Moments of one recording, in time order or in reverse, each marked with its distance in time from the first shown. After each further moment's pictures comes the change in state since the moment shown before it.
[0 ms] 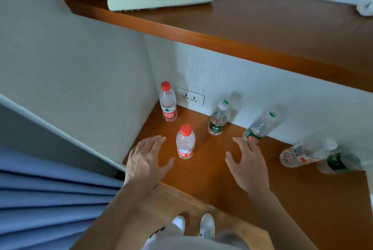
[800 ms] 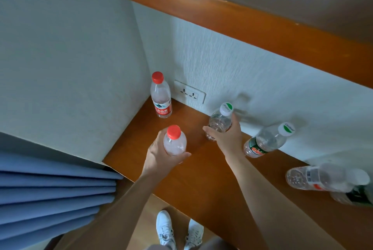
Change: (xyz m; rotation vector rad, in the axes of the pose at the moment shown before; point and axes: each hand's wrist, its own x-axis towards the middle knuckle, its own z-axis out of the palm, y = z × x) left_hand 0.060 0.039 0.103 -0.636 0.076 -0.317; right_hand 0.136 0.003 0.085 0.734 -0.130 0.253
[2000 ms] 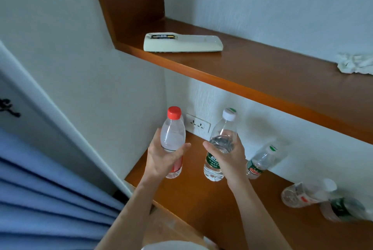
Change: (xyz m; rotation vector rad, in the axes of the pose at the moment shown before) left_hand -0.024 0.106 -0.116 -0.365 0.116 0.152; right_hand -0.120 -0.119 -0.026 0.159 -0.064 -0.225
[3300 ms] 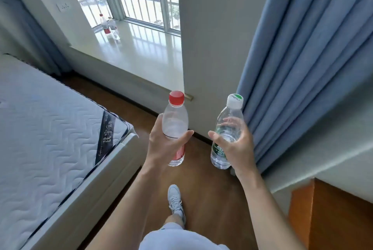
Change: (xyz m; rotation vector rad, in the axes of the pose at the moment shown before) left_hand -0.447 0.033 -0.159 0.246 1.575 -0.419; right_hand -0.325 -0.017 0.212 0.021 -1.534 -0.394
